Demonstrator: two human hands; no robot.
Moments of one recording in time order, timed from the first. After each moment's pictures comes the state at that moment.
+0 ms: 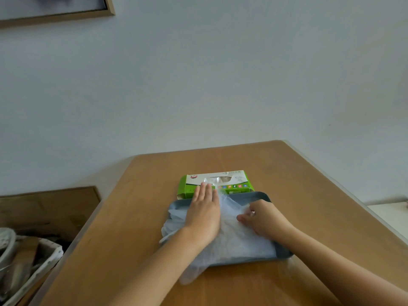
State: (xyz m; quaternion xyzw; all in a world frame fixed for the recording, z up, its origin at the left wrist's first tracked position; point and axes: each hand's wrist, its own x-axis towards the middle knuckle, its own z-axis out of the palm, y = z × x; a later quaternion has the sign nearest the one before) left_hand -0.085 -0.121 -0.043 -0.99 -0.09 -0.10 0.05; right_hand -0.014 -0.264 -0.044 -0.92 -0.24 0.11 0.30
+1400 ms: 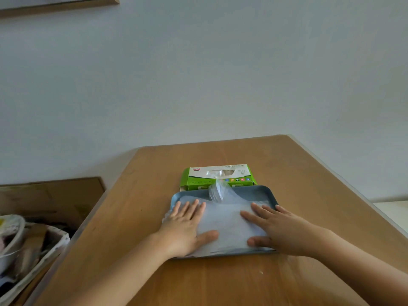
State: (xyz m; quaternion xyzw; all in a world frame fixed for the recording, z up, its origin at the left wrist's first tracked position) left_hand -0.139 -0.083 -0.052 -0.98 -0.10 0.16 0.01; right_hand -0.027 -0.307 -0.037 -0.87 -0.47 0.15 -0.07
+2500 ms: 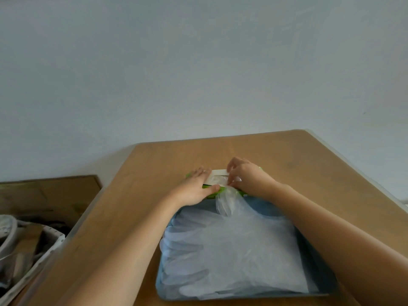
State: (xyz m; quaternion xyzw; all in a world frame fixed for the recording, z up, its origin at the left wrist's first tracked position) left_hand -0.016 -0.020 -0.041 -0.97 -0.14 0.07 -0.19; right_hand 0.100 -0.173 -0.047 -0.84 -0.50 0.00 0.19
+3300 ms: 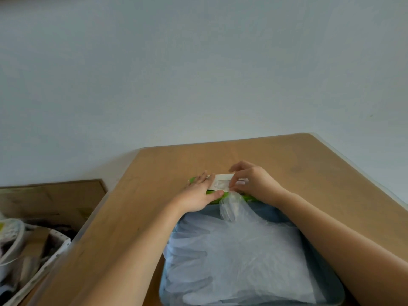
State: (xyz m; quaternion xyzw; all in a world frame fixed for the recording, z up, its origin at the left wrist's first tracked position) left_hand -0.014 -0.016 -0.045 -0.97 -0.14 0.08 -0.19; right_hand 0.108 -0.178 -0.059 -0.81 -0.49 0.00 0.32
